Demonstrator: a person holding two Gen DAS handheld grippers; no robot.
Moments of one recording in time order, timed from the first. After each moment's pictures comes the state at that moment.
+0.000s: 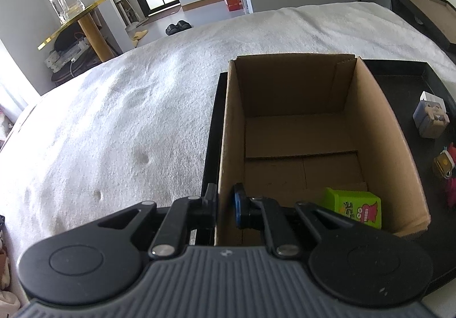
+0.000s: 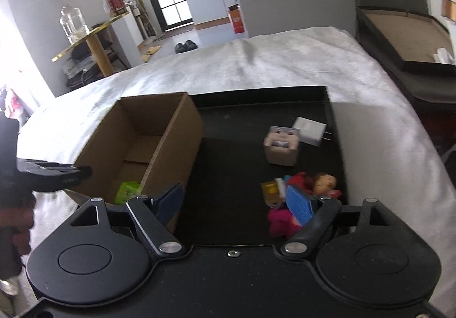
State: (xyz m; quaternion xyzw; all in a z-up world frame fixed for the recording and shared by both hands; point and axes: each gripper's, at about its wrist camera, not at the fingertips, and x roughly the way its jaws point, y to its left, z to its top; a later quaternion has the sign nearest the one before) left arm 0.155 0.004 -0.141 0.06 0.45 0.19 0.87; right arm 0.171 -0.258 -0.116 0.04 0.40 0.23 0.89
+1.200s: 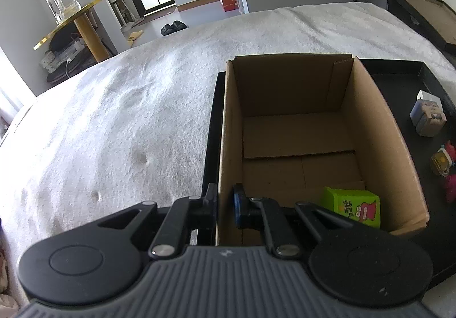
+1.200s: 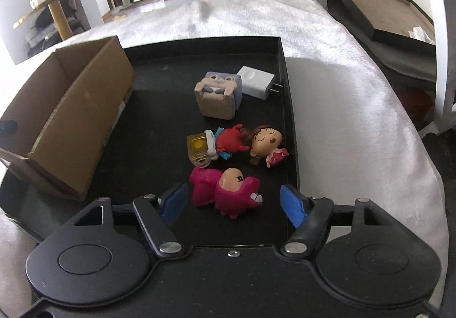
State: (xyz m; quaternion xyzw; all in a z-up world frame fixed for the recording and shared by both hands) left arm 0.153 0.011 -0.139 0.05 0.45 0.17 0.88; right arm 0.192 -0.279 -0.183 -0.02 0.44 0.17 0.88
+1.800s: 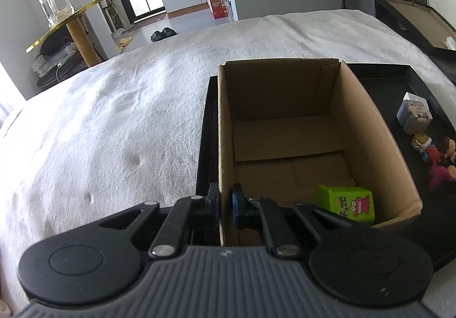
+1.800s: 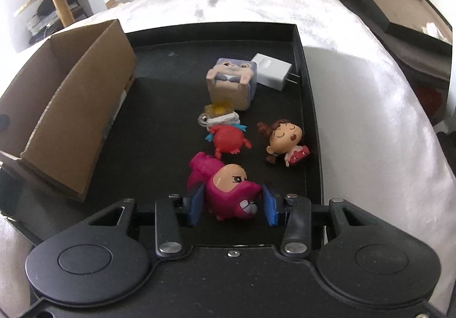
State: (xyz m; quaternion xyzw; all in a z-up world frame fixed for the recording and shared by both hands) left arm 0.143 0.013 -0.138 0.04 0.43 0.15 0.89; right arm 0.199 -0.264 -0.191 -0.03 0.46 0.19 0.87
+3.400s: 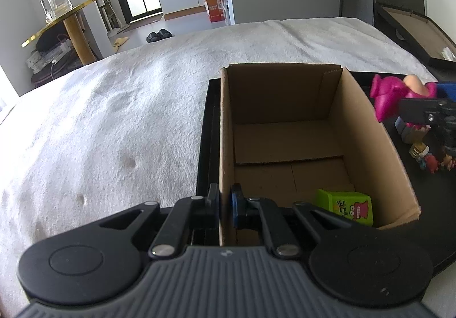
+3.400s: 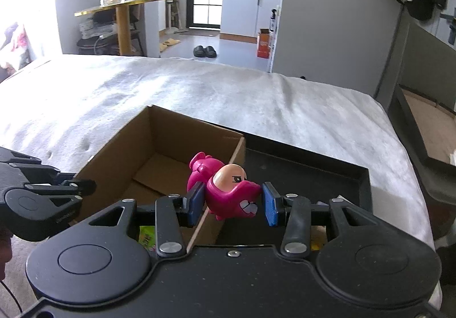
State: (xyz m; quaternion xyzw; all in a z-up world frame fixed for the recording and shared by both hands) left arm 0.145 0.025 -0.142 0.02 0.42 0.13 0.90; right arm 0.191 -0.137 -0.089 -0.12 0.32 0.27 0.90
